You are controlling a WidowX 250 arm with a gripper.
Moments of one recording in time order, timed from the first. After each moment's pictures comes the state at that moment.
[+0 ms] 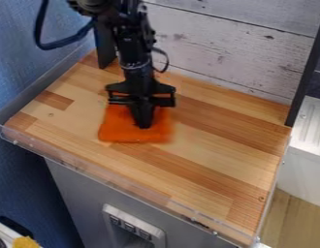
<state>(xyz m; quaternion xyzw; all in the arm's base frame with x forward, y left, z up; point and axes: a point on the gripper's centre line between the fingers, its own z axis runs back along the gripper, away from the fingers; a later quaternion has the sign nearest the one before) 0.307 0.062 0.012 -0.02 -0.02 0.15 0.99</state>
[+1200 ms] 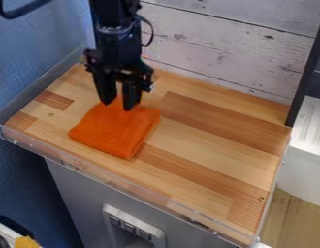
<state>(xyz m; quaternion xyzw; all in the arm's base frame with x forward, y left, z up) 0.283 0.068 0.076 0.01 0.01 -0.01 1.00</state>
